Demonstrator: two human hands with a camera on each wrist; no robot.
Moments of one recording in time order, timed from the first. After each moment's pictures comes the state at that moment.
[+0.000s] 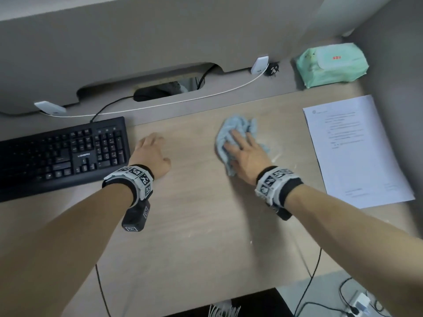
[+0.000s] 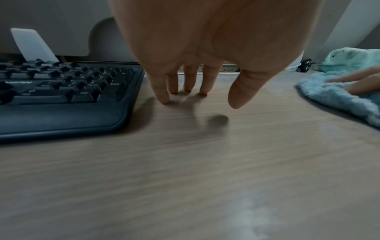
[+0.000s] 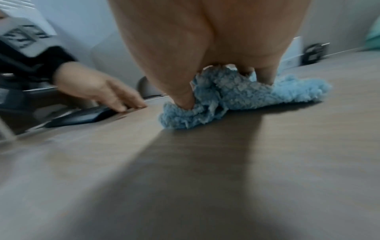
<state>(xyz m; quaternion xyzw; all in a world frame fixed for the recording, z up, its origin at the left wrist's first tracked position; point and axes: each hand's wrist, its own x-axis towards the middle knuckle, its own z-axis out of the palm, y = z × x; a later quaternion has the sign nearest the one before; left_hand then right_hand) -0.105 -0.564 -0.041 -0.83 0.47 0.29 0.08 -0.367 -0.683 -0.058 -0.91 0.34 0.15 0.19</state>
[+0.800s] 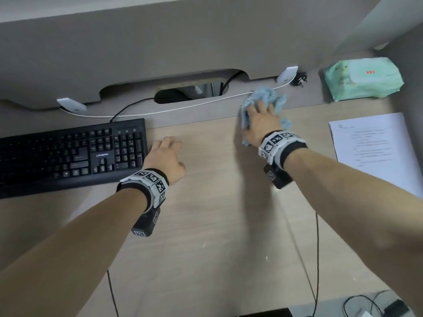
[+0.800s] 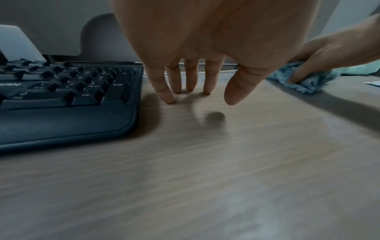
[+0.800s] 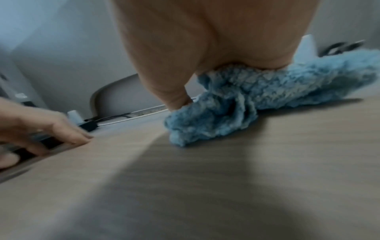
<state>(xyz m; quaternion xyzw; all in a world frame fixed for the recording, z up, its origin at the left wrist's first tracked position) -0.094 -0.563 -0.036 -0.82 0.49 0.28 0.06 -0.284 -0.767 -0.053 -0.85 0.47 0.15 0.18</state>
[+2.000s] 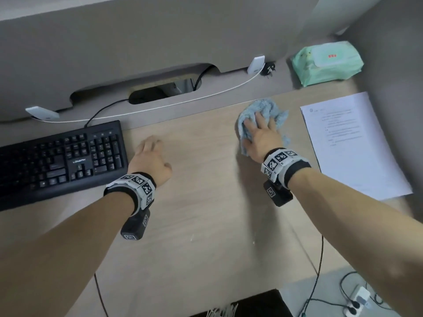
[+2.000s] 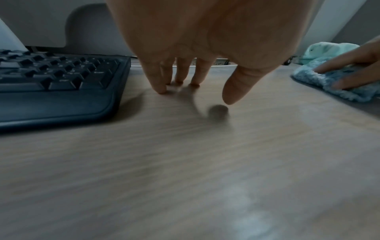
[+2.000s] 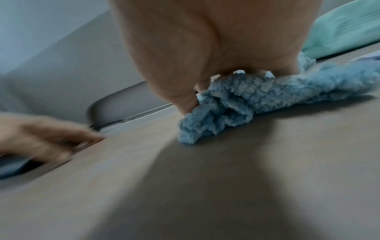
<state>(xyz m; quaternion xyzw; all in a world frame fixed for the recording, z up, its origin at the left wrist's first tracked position) -0.112 -0.559 -0.047 -0.82 0.50 0.26 0.08 -0.373 -0.725 -0.056 -0.81 0.52 0.15 0.20</state>
